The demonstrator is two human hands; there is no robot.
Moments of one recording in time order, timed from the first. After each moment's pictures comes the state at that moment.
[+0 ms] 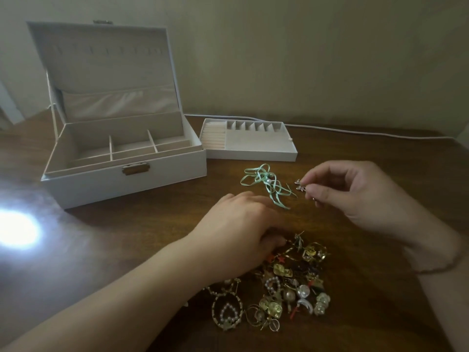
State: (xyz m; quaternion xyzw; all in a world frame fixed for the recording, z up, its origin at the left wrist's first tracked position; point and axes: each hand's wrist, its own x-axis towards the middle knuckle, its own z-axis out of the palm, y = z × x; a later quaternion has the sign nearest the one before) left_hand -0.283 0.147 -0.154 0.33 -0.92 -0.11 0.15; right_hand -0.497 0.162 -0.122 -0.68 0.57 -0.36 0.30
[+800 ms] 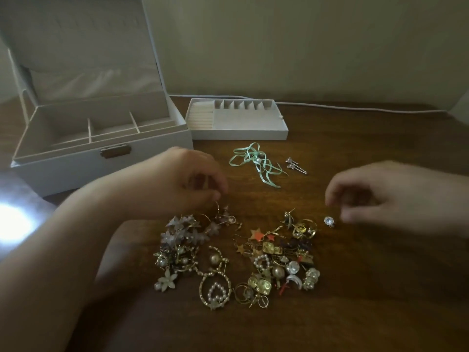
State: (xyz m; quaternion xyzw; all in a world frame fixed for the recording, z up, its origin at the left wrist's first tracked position) left_hand -0.223 0.104 -0.137 0.31 -0.92 -0.20 0.15; right_hand -0.528 0.190 -0.101 -0.75 0.64 0.02 0.19
